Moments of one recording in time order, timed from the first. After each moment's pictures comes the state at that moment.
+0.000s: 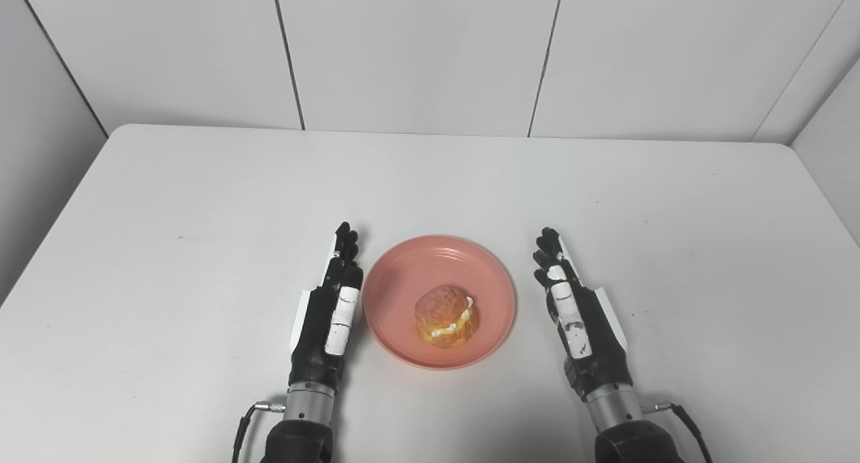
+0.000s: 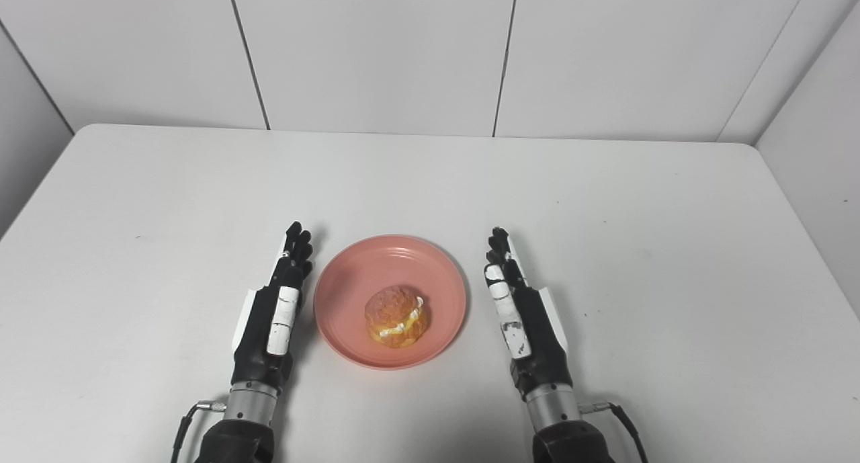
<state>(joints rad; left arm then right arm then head) 0.01 -0.07 -0.09 -0.07 0.11 -0.11 0.03 0.01 0.06 0.13 -0.19 -0.01 0.09 0.07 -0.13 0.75</state>
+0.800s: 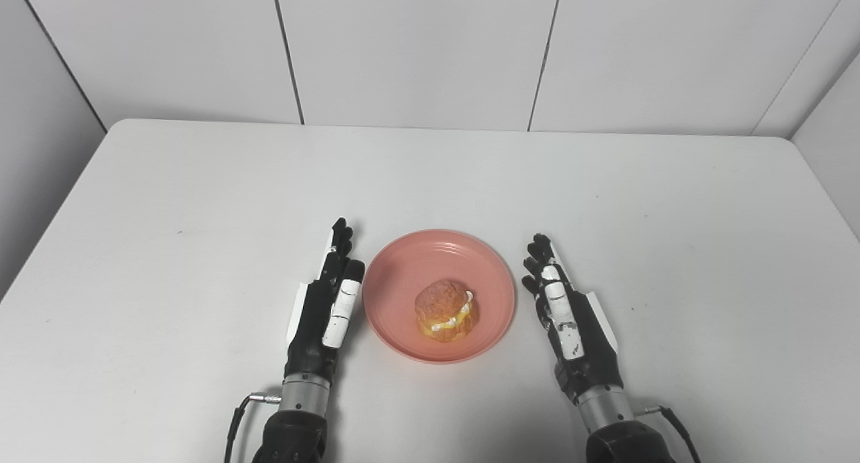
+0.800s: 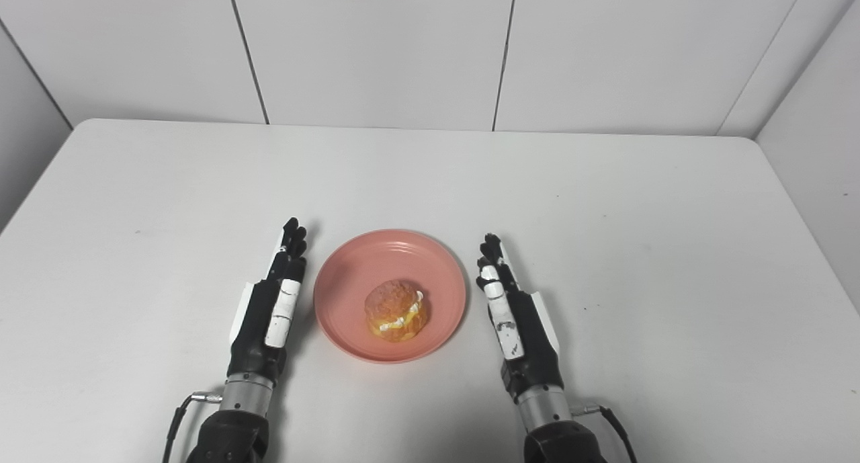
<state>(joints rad) 0.01 -0.05 -0.09 -0.09 0.15 -0.05 0.03 0.02 0.08 0.14 -0.17 0.01 0.12 0.05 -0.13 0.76</state>
